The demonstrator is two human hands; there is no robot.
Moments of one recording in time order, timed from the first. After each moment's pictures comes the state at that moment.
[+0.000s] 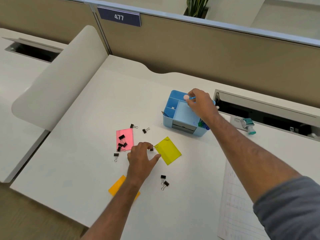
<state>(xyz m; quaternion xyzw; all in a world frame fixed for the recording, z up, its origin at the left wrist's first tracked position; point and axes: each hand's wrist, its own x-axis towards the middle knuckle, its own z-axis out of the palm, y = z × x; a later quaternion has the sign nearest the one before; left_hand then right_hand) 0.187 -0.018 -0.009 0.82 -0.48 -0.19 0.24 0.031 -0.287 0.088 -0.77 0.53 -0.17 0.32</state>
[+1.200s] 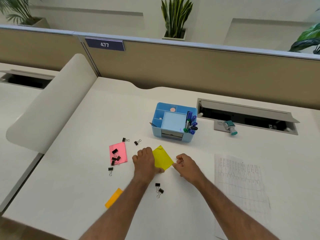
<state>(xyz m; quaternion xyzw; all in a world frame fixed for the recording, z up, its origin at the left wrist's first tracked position) 0.159 -0.064 -0.009 0.81 -0.57 -0.14 -0.04 -0.034 -0.108 0.005 -0.63 0.58 -0.08 0.51</state>
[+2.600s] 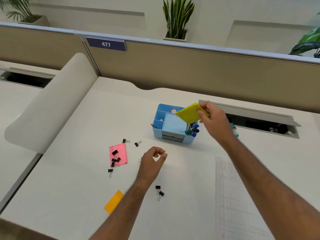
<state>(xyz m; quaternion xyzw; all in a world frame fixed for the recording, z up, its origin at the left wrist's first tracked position) 0.145 -0.060 0.025 0.72 -0.40 -0.38 0.42 -0.061 -0.237 0.133 -0.72 0.49 -0.34 0.36</state>
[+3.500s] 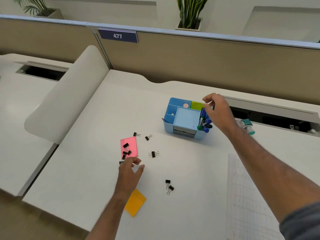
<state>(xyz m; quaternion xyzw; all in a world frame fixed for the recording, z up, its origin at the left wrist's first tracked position) 0.233 0.030 -0.009 0.82 -0.39 -0.27 0.33 -0.034 -0.277 0.095 -0.76 0.52 -0.29 0.27</state>
